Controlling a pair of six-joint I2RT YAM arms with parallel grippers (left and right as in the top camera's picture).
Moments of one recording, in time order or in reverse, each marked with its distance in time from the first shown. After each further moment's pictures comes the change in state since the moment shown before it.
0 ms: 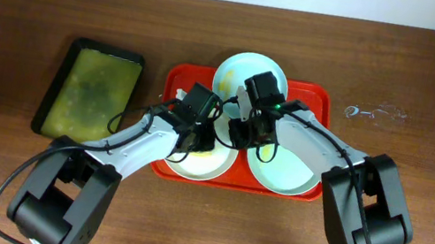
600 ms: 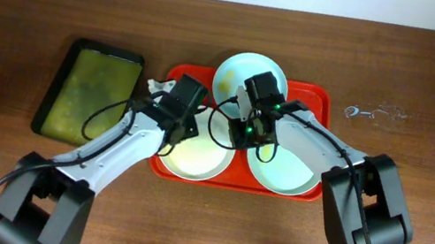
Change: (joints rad) left arm 0.047 -0.116 0.022 -0.150 -0.226 -0.151; right arm 0.000 0.000 0.000 0.005 0.000 0.001
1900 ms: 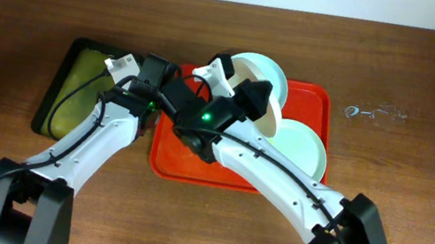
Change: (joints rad) left arm 0.157 -0.045 0.003 0.080 -0.276 -0.021; right arm 0.396 -0.068 0.377 -0.511 1.501 -0.019
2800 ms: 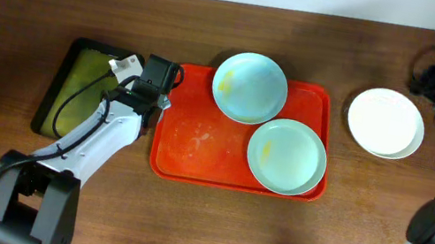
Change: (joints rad) left arm 0.000 0.039 0.000 0.041 0.032 -0.003; right arm -1.248 0.086 0.157 0.185 -1.637 -0.077
